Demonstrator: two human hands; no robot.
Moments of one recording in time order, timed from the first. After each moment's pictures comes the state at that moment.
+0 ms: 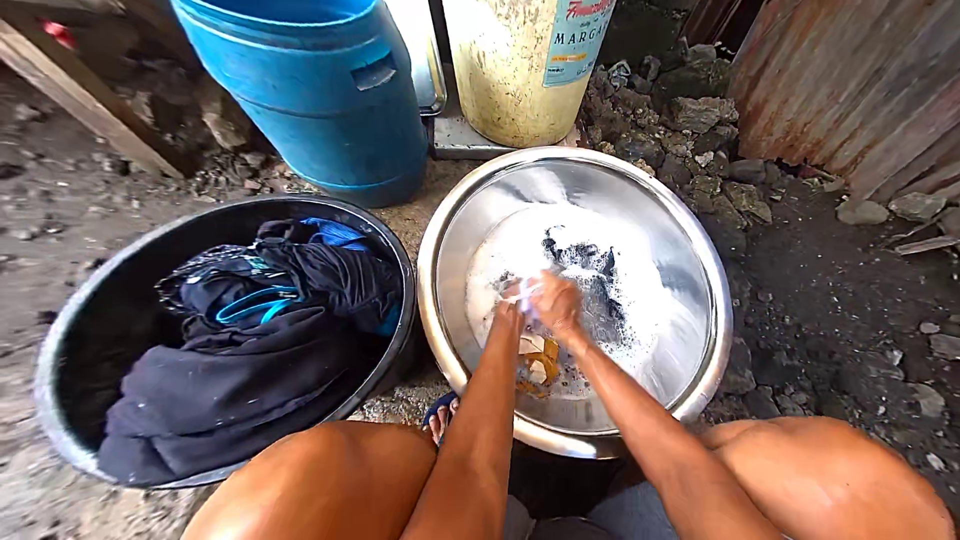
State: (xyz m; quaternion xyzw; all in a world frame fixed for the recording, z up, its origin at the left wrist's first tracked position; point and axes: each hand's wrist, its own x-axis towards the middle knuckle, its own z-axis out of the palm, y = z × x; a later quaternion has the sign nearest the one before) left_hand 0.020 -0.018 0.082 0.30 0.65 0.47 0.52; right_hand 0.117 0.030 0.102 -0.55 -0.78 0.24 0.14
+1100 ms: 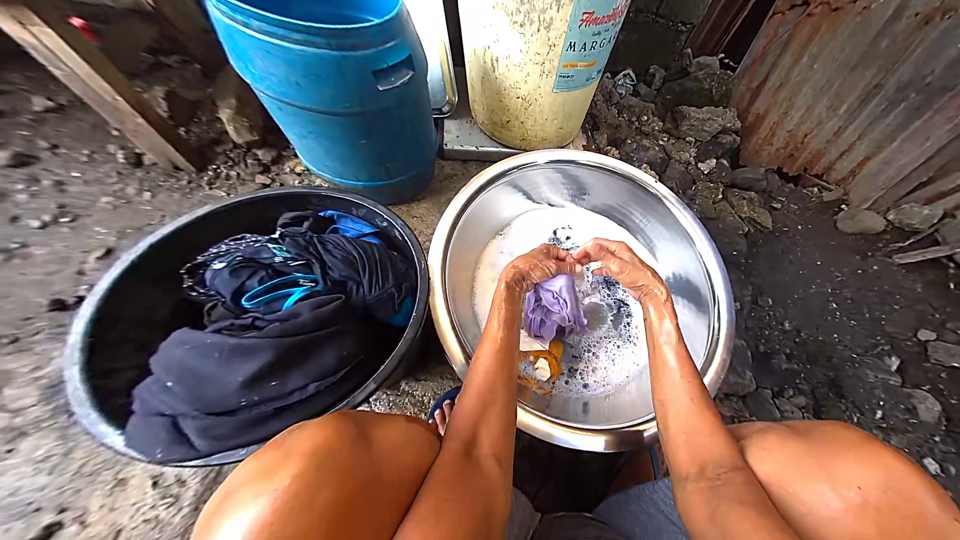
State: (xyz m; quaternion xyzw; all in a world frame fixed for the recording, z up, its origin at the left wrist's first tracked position) left_hand -0.009 0.055 0.137 0.55 0.48 0.32 0.60; right_hand 0.202 0.097 0.154 -0.37 -0.70 0.57 0.22
